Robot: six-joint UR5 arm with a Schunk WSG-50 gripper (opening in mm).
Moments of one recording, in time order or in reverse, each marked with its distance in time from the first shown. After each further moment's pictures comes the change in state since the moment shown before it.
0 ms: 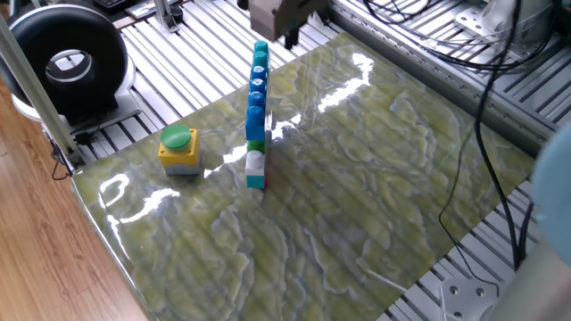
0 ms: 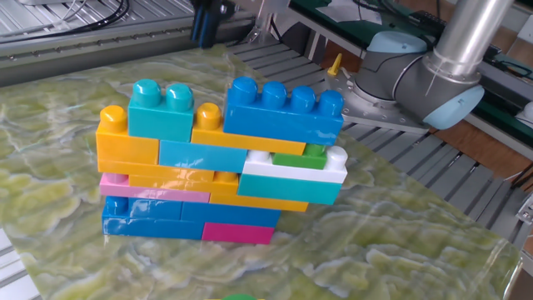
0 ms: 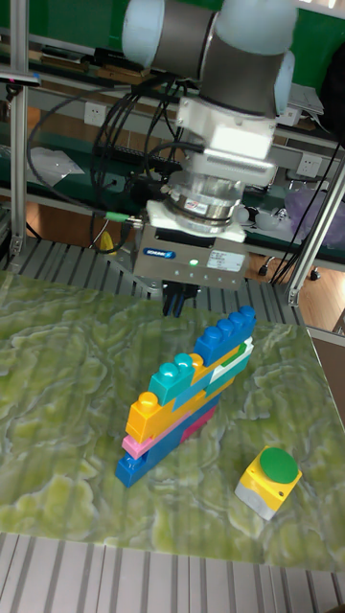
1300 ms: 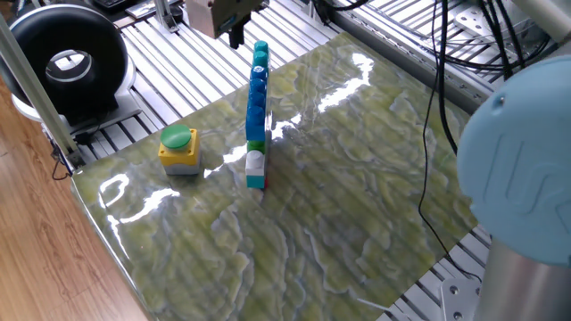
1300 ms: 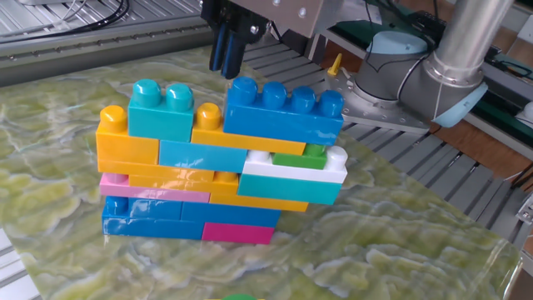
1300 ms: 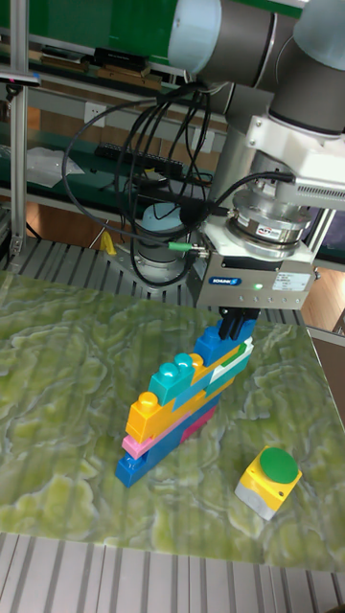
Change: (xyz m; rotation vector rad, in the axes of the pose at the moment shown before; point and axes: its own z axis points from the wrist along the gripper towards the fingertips) arm -0.041 0.060 -0.002 -0.019 0.035 -0.145
